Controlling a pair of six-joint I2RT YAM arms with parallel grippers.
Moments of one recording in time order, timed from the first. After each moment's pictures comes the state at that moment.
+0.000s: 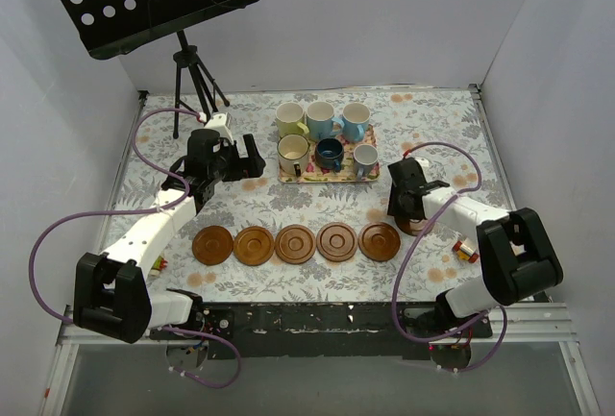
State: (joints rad) left arm -0.28 1.27 0.89 -0.16 0.09 -0.36; right arm 0.41 1.48 0.76 -0.35 0.30 0.48
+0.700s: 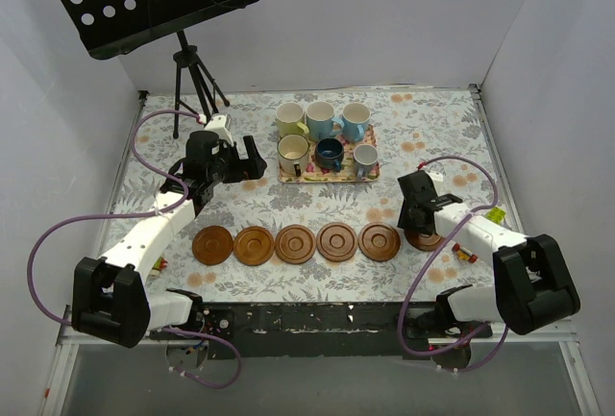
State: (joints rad) left arm -0.28 1.24 0.87 -0.15 0.12 -0.37; right arm 0.39 1.32 0.63 -0.44 0.33 0.56
